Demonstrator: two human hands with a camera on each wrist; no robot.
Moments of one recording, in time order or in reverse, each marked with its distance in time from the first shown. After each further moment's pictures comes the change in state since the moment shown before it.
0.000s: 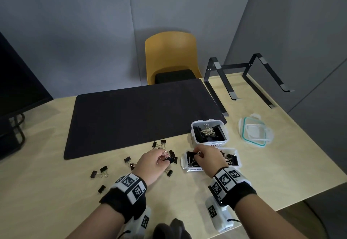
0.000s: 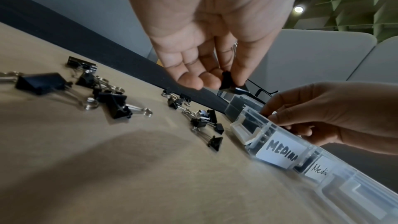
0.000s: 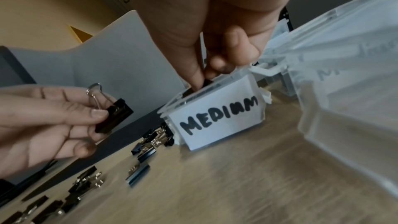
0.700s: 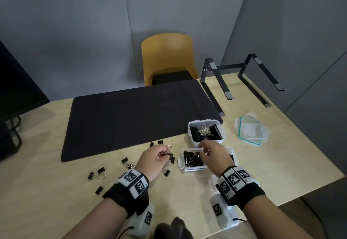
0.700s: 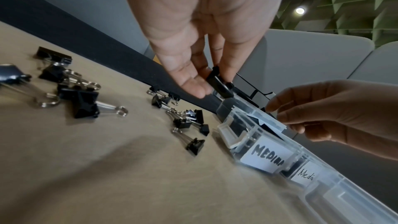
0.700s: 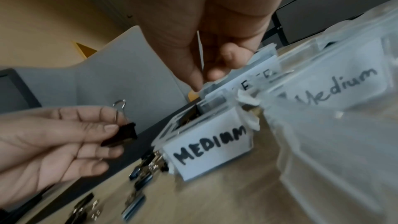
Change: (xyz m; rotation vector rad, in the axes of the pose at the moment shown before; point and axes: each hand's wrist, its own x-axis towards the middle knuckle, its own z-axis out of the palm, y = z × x) left_hand 0.010 0.008 0.006 -0.072 0.021 -0.035; right_hand -0.005 0.017 -0.016 0.066 0.093 -0.055
